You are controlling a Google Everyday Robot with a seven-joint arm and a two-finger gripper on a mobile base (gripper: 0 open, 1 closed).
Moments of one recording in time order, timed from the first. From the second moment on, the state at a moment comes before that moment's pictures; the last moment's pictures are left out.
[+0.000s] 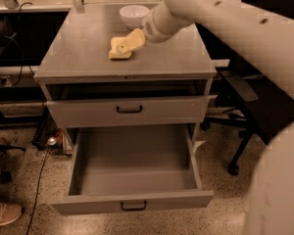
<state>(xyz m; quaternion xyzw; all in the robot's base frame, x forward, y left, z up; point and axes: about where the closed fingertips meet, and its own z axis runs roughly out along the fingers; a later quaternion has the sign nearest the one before) 0.743 0.000 0.905 -0.29 0.87 0.12 0.37</state>
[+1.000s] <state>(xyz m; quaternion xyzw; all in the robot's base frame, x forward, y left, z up) 0.796 0.076 0.870 -0.27 0.89 0.11 0.36</state>
